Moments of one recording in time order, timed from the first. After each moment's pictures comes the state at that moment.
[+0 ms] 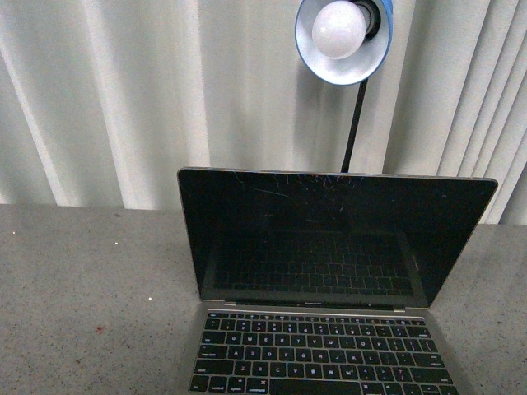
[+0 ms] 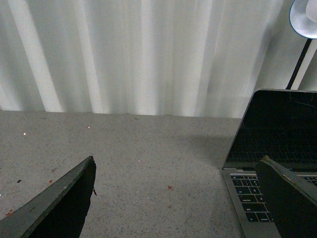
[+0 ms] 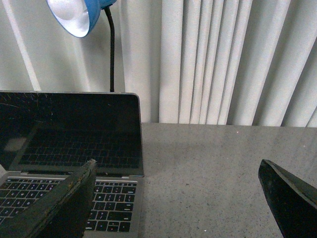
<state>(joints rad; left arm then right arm) 0.00 0.00 0.03 0.00 0.00 0.00 0.00 0.00 0.01 0.00 0.00 -0.01</state>
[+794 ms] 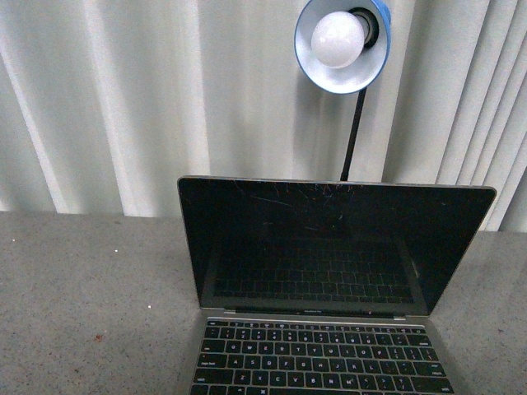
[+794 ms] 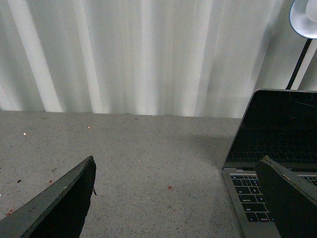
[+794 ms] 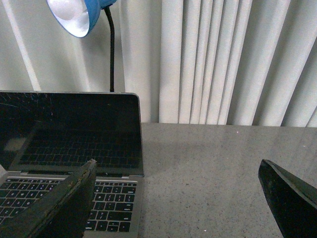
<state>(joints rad) 0.00 0.00 0.03 0.00 0.00 0.00 0.00 0.00 0.01 0.00 0.00 -0.01</state>
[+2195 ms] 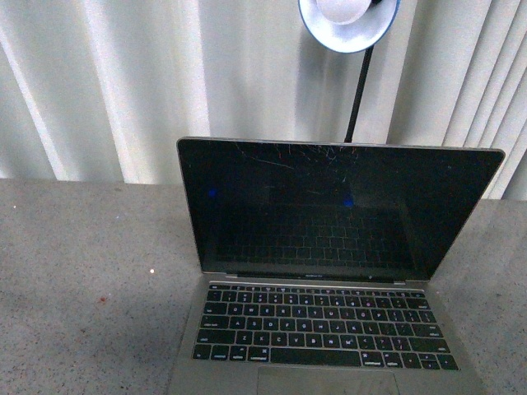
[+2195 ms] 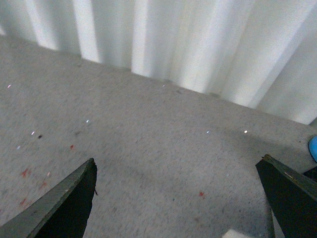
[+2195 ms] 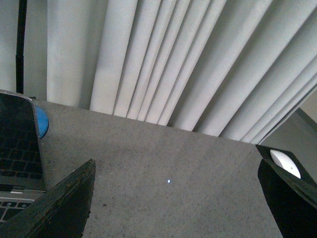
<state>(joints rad) 0.00 1.02 0.27 0.58 -0.20 -0.17 -0.13 1.12 0.28 0.76 0.04 -0.34</state>
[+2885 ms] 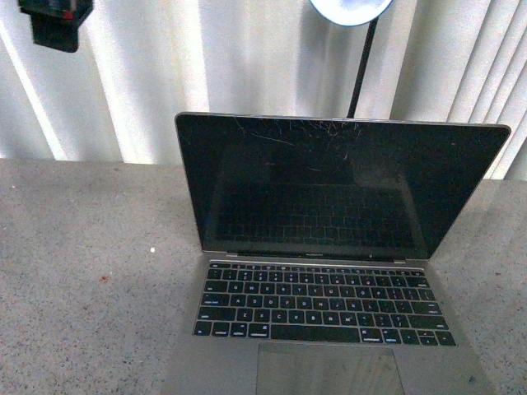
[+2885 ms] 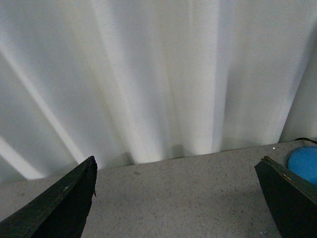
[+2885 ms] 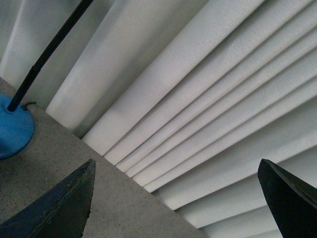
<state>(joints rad) -0.11 1.50 0.86 0.58 0.00 0.24 -0.15 1.49 0.79 0.62 -0.27 -0.79</state>
